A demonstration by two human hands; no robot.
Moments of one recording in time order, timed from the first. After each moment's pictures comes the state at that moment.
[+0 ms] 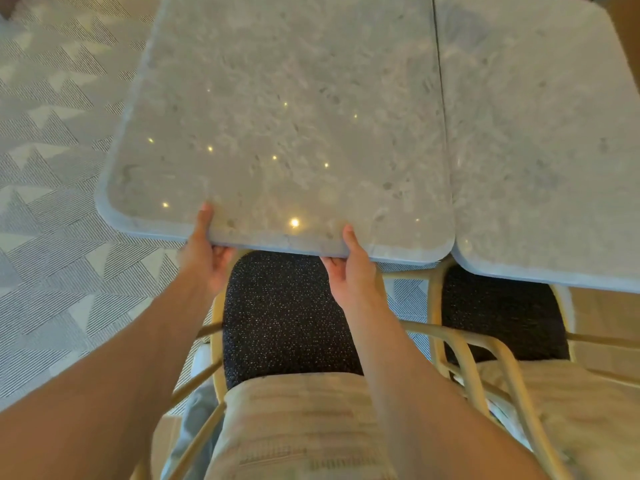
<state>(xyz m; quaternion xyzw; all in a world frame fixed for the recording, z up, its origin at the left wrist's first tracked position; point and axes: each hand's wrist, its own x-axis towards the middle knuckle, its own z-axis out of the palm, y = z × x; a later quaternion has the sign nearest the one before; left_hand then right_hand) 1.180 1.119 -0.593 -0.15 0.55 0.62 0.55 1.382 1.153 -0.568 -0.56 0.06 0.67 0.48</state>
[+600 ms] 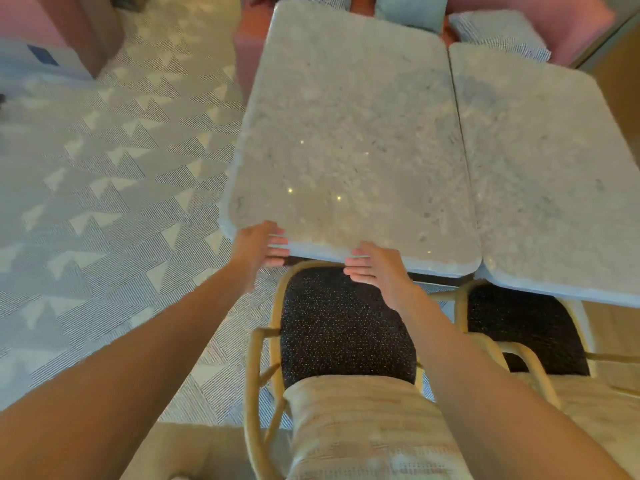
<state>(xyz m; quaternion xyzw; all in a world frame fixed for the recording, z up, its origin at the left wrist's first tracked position) 1.110 1.074 -0.495 0.15 0.67 0.44 0.58 1.330 1.119 -0.497 -0.68 -0.34 0.63 0.19</state>
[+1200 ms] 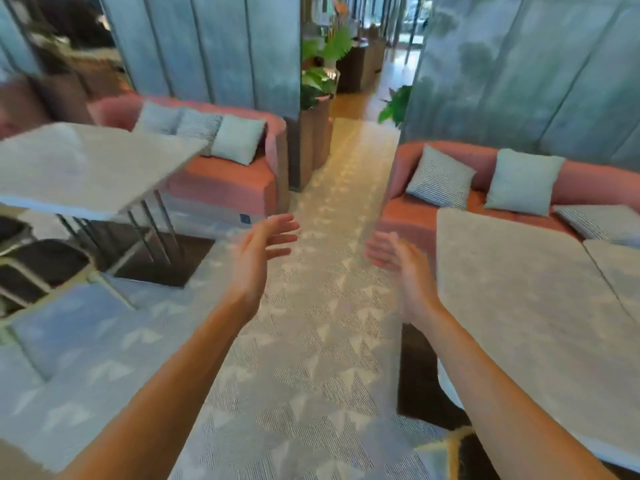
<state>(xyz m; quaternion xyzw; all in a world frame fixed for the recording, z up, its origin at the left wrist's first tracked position) 0.662 0.903 -0.195 0.35 0.56 0.69 0.28 0.848 1.018 -0.214 -0.38 -0.59 0.58 0.42</state>
